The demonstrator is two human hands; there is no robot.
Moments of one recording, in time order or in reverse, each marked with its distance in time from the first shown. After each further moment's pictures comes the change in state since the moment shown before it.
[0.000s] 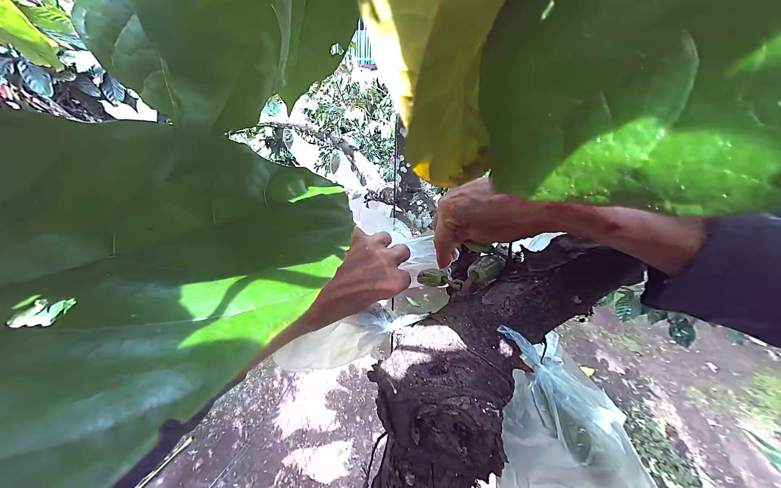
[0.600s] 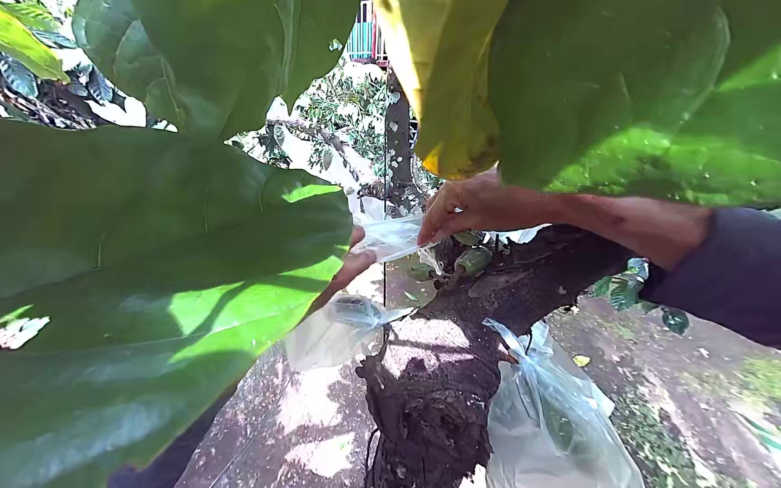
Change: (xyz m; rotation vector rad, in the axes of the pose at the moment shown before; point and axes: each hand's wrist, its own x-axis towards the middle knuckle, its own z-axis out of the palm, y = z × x) left_hand -0.017 0.009 -0.009 -0.069 -0.076 -0.333; right_hand -0.017 -0.001 0.012 0.138 0.218 0.062
